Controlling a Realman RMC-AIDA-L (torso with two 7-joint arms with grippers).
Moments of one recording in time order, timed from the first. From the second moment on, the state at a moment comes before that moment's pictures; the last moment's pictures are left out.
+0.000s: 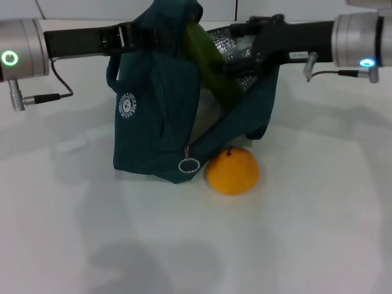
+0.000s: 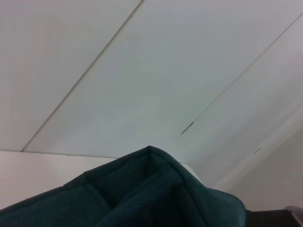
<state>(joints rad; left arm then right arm) -0.51 -2.08 0.84 1.04 1.84 1.47 -2.32 0.80 2.01 -1.33 -0.74 -1.60 -1.07 1.53</state>
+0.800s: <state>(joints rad) -0.51 -2.08 0.83 0.98 1.84 1.42 -2.28 0.47 1.98 -1.07 -1.05 -1.58 -1.41 1.61</state>
